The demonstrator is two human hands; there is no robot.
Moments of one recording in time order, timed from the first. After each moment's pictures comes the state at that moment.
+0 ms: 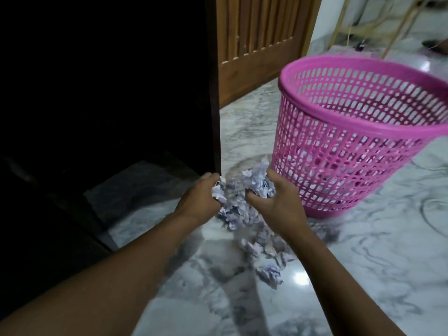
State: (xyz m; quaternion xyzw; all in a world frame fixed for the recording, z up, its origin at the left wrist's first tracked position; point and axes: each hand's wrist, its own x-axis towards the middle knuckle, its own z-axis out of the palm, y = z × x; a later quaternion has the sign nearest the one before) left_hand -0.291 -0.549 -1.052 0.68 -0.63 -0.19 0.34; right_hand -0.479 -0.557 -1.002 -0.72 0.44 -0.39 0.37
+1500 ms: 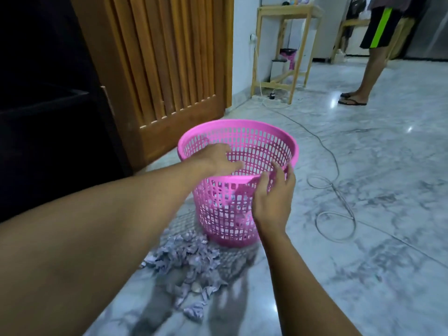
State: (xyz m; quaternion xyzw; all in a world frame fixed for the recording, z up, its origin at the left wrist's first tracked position) left_hand -0.486 -0.685 -0.853 0.66 -0.73 -0.14 0.10; right_hand -0.623 -0.618 -0.937 -0.50 0.62 -0.59 0.15
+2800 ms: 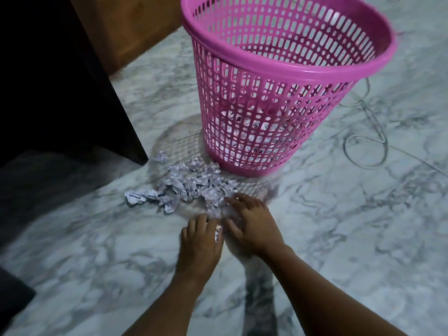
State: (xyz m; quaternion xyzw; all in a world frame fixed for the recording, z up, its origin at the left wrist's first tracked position) left_hand -0.427 -0.501 -1.188 0.67 -0.72 -0.02 0.17; right_hand -0.580 -0.553 -1.162 -0.80 0.57 -0.08 0.17
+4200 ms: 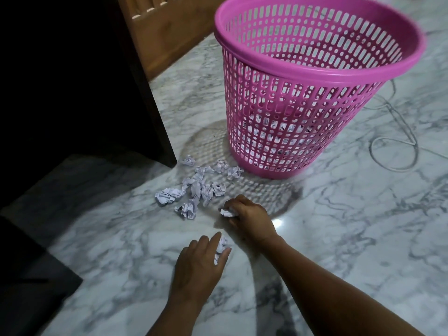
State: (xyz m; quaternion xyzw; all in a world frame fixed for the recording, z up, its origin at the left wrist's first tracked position) left_hand -0.370 -0.458 -1.176 0.67 -0.72 -0.03 0.16; right_hand -0.516 -0.562 -1.168 -0.81 0.50 -0.23 0.21
